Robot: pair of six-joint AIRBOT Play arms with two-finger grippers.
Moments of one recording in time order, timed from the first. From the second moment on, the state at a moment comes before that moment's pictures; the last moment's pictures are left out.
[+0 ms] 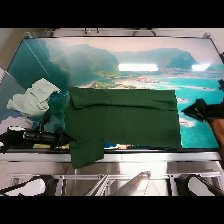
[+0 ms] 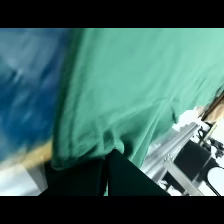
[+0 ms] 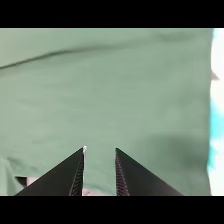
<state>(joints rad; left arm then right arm) 0.41 -1.37 0.42 0.65 -1.21 -0.94 -0.53 -1.09 0.80 -0.87 1.32 1.25</state>
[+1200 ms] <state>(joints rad) 0.41 -1.27 0.43 0.59 -1.27 -0.88 -0.70 -1.33 0.51 -0.91 1.29 1.07</state>
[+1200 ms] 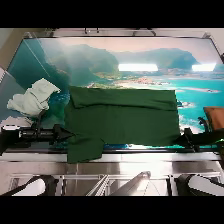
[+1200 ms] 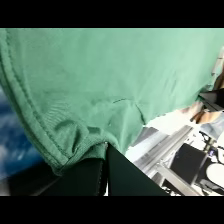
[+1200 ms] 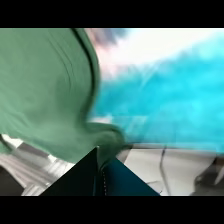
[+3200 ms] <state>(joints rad) 0.30 -2.00 1.88 0.43 -1.60 -1.28 -0.48 -1.65 1.30 -0.89 1.15 1.20</state>
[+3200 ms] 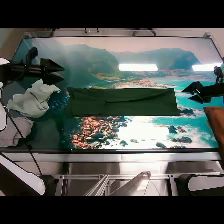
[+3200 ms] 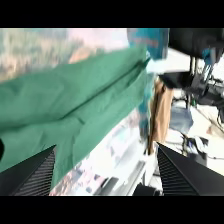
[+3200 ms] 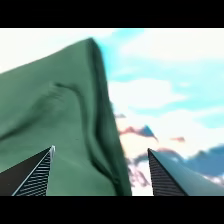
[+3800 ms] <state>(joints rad) 0.11 -1.99 1.83 0.46 -1.61 -1.30 -0.39 -1.84 1.33 -0.81 1.22 1.15</state>
